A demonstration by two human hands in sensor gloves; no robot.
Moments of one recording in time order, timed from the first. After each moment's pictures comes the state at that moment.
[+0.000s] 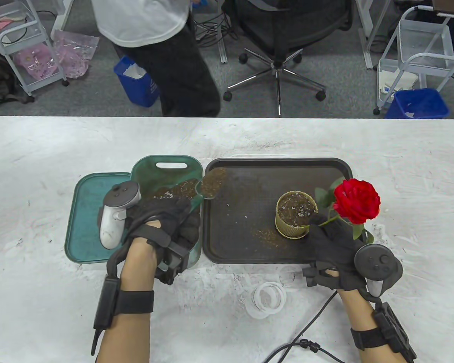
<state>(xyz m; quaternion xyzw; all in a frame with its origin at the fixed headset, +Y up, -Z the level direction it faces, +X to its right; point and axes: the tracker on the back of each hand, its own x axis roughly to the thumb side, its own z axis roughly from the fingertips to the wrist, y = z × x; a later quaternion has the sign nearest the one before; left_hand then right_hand) -0.177 -0.624 -0.263 -0.30 0.05 0.63 0.72 0.235 -0.700 -0.221 0.01 -0.24 0.86 0.45</state>
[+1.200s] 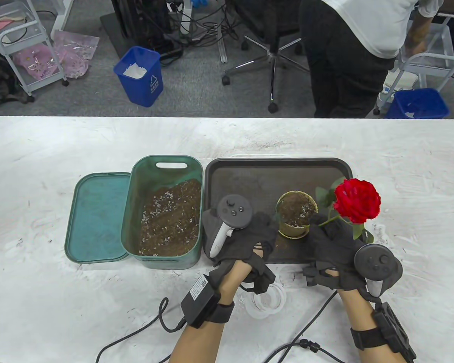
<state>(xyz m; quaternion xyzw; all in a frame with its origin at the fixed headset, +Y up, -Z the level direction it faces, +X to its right) -0.022 -0.661 -0.264 -0.14 -0.04 0.39 0.91 0.236 -0.700 -0.221 0.01 -0.24 0.86 0.45</state>
